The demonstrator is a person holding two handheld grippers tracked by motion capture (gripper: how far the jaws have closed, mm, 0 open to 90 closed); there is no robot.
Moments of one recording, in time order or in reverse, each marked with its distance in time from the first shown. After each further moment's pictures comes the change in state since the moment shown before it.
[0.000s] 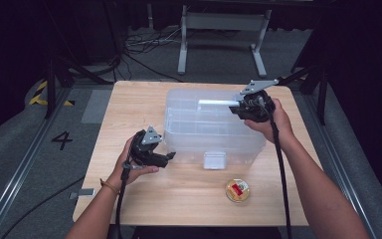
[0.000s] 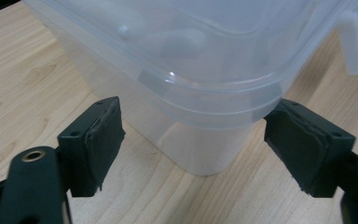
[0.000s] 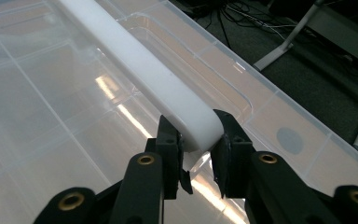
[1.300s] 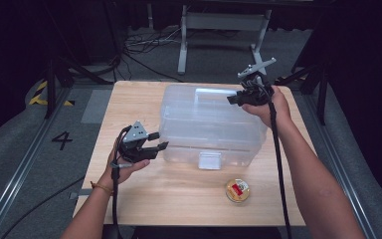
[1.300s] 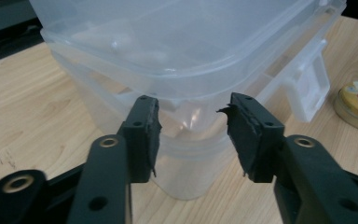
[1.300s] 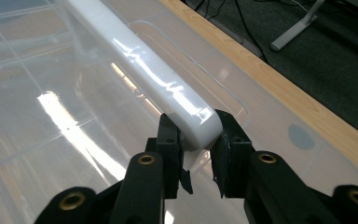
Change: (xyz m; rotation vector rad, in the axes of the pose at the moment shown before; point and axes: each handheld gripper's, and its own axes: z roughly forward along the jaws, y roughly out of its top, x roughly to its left) left arm 0.010 0.006 -0.037 -0.164 -0.028 -0.021; right arm -0.021 0.037 0.002 0.089 0.072 0.081
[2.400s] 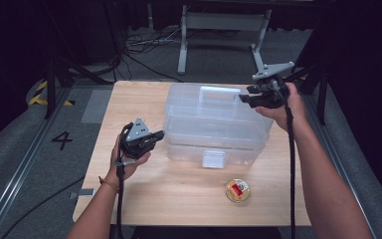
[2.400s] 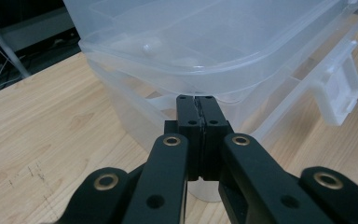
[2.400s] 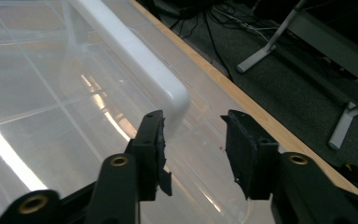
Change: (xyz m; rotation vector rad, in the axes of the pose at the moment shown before) left arm 0.003 0.005 0.006 -0.021 0.061 0.035; right arm -0.010 -0.021 -0.034 -0.088 -0.117 -0.086
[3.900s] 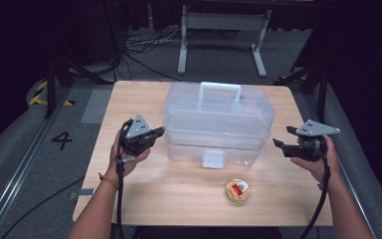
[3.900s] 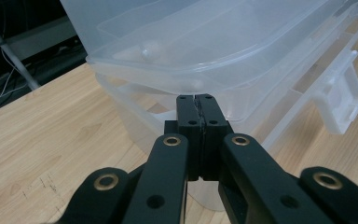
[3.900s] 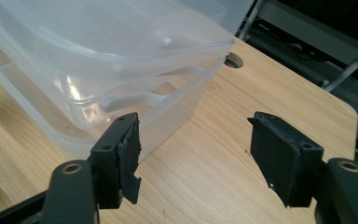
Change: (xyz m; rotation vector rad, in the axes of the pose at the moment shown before) left arm 0.003 0.011 -0.003 -0.014 0.012 0.018; right arm 0.002 -0.175 -0.030 -0.079 -0.088 0.066
